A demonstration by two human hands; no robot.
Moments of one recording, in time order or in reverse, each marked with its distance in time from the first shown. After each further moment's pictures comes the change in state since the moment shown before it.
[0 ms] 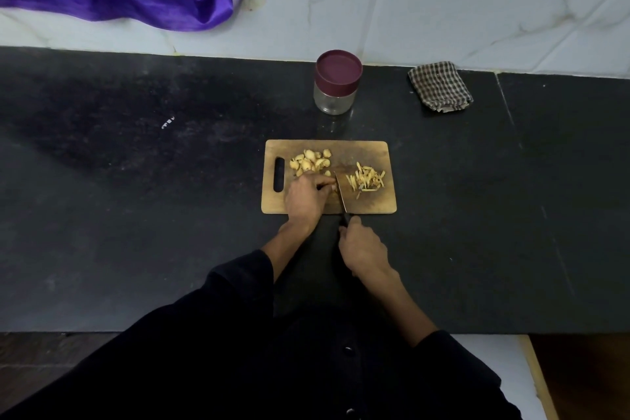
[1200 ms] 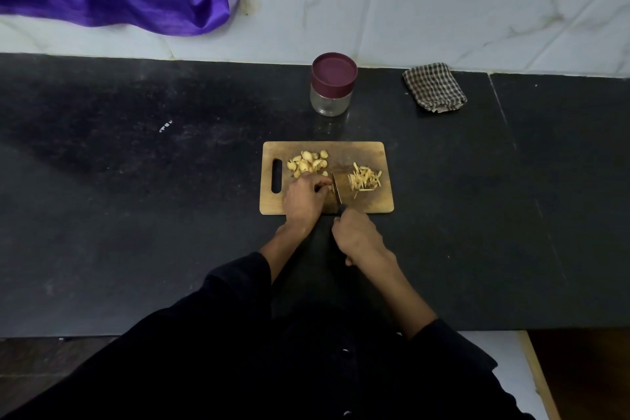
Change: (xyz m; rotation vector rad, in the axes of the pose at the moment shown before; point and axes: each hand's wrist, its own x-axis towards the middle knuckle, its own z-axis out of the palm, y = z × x) left_hand -0.002 -0.001 -0.003 0.049 -0.026 0.028; right_hand 0.003 -0.019 -0.021 0.088 -0.087 0.066
